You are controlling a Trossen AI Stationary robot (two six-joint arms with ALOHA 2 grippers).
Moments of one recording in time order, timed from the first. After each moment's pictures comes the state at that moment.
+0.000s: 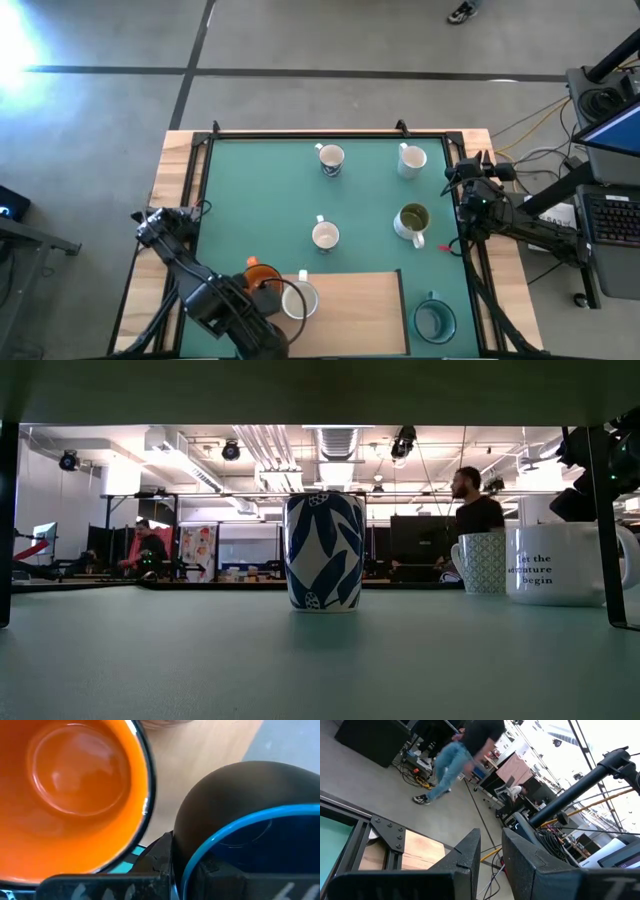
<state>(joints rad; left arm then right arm) -0.74 1.97 2.22 -1.57 0.05 -1.23 -0.41 0.10 0.01 0.15 1.54 -0.84</state>
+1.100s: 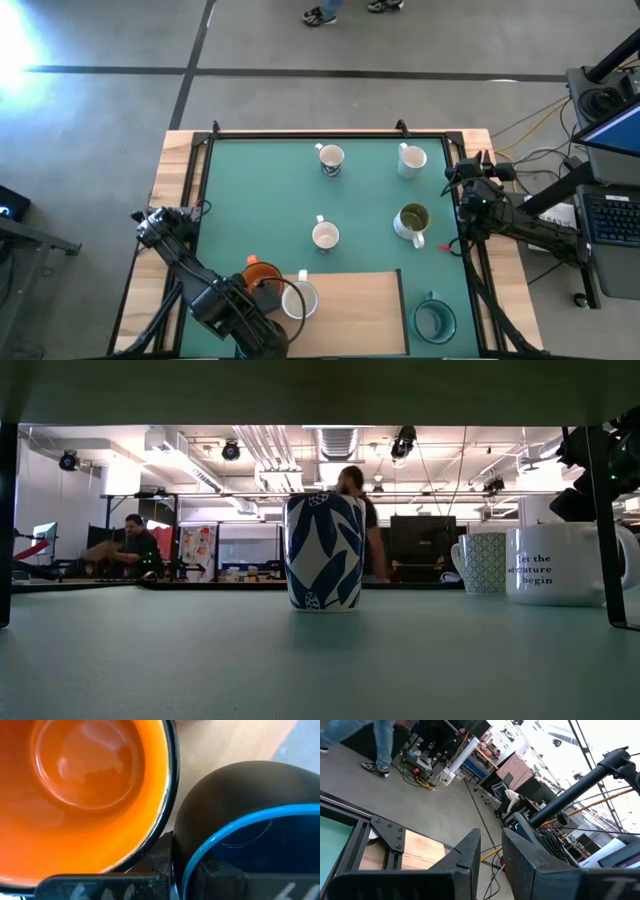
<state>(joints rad) -0.73 1.96 2.15 -1.56 0.04 -1.30 -0.41 0.10 0.01 0.15 1.54 -0.84</state>
